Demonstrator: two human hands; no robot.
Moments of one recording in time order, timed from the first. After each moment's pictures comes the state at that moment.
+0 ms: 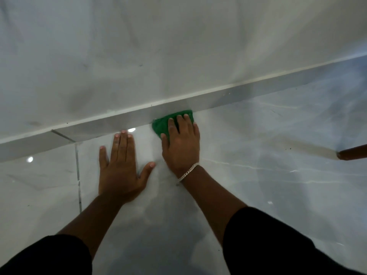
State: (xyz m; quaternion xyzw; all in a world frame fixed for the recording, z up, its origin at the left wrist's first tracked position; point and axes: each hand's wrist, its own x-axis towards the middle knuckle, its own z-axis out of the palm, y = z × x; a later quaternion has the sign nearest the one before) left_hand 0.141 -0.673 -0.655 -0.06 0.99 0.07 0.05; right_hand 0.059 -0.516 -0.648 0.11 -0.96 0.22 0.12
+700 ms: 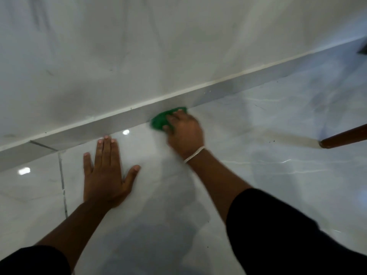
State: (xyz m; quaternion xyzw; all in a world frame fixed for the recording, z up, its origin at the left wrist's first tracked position) left_hand 0.145 -0.673 -0.651 -0.04 1.00 0.06 0.04; right_hand 0.020 -0.465 -0.632 0.15 -0.95 0.24 0.10
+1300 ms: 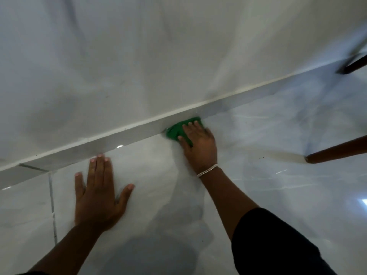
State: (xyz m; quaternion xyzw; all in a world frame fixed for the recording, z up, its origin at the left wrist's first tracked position) left_hand 0.144 -0.670 -0.644 -0.05 1.00 0.07 0.04; right_hand 0.006 -0.414 -0.654 0.10 -0.96 0.24 0.14
